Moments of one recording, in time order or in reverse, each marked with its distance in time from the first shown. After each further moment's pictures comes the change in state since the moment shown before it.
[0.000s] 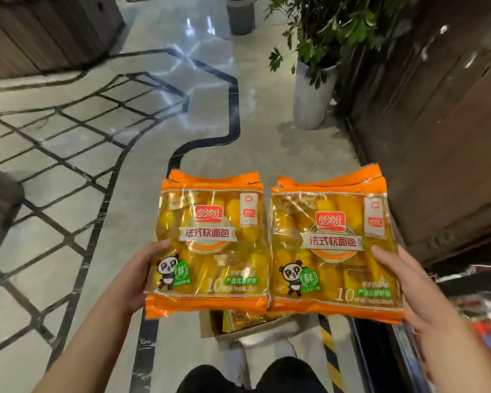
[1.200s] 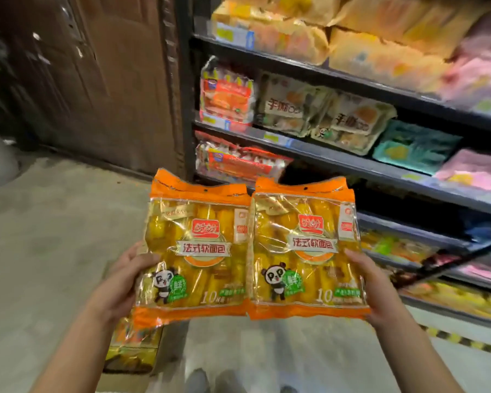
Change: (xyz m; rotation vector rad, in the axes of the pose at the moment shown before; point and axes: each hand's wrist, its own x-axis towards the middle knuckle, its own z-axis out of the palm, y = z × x) left_hand -0.047 -0.092 0.060 0.613 -1.032 -0.260; right_hand -0.426 0.259 0.158 0.695 1.002 -0.411
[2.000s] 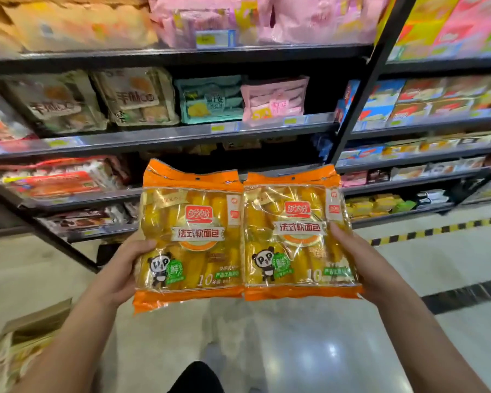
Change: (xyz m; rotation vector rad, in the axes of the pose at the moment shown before) left_hand 0.016 -0.176 0.397 0.189 -0.439 -0.197; right_hand -0.152 -0.071 -0.403 -0.010 0.301 -0.147
